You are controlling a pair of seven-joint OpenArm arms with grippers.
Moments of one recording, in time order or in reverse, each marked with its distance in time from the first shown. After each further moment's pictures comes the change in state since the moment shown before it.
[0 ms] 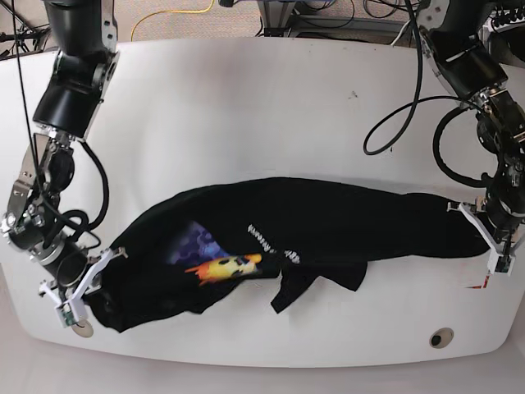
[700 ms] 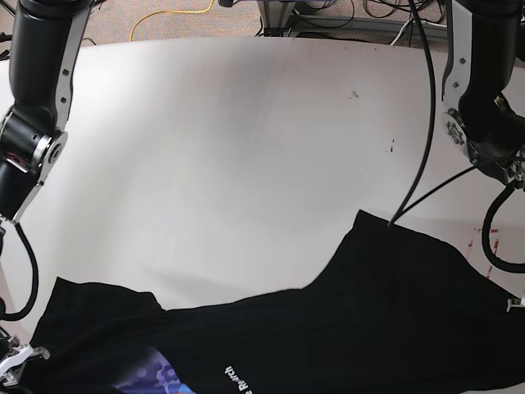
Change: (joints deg) left arm -26.8 -4.5 0.2 7.0 -2.1 -2.0 2.4; right arm 27.3 9.9 -0.4 -15.2 11.1 0.1 -2.4
